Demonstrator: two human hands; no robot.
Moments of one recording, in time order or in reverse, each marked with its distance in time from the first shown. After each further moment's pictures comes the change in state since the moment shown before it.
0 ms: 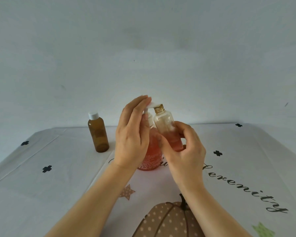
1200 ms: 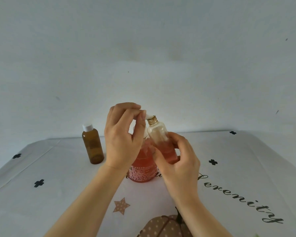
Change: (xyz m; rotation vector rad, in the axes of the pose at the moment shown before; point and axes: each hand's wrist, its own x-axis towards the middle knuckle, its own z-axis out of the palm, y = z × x) left_hand 0.027 0.001 -0.001 0.065 0.132 0.088; right_hand -0.002 0.000 0.001 -0.016 -0.005 0.042
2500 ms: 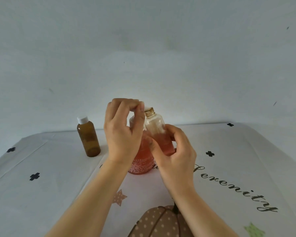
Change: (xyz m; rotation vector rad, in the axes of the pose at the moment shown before) left_hand -0.008 0.005 0.011 -0.036 0.045 -0.109; right_hand 0.000 -0.001 0.001 0.013 -0.012 0.029
